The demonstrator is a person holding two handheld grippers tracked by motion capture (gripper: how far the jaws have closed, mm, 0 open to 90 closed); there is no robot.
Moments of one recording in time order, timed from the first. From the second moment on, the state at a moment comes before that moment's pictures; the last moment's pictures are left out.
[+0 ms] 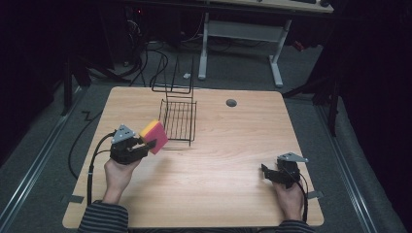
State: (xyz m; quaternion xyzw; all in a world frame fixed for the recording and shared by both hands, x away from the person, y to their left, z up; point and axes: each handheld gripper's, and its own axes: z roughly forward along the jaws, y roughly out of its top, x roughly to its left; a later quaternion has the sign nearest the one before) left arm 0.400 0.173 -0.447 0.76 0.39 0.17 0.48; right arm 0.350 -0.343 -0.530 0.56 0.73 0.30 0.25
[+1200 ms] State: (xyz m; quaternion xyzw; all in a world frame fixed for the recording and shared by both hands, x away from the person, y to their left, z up) left arm 0.457 0.122 -0.441 0.76 0.39 0.19 0.48; right arm 0.350 -0.343 -0.530 0.56 0.73 0.30 0.25
